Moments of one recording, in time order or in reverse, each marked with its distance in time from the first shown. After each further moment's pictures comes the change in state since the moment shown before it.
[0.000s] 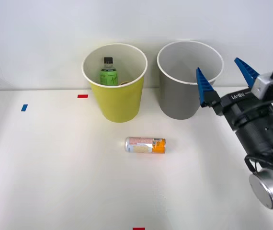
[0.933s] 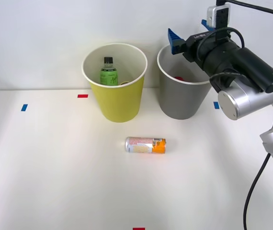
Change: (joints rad) arm -0.645 0.026 0.066 0.346 -0.070 0.496 0.014
